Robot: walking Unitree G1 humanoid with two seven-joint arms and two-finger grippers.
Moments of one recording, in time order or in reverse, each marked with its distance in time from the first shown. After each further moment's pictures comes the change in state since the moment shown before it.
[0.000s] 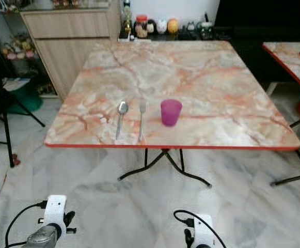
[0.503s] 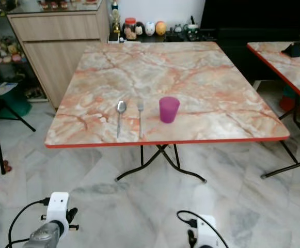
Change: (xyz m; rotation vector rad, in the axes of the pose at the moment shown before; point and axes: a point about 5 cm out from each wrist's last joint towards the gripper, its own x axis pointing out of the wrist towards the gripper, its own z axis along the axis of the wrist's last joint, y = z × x) left arm 0.001 0.003 0.007 0.008 -0.025 0.006; right arm 0.000 -0.001 0.002 0.017 -0.005 -0.007
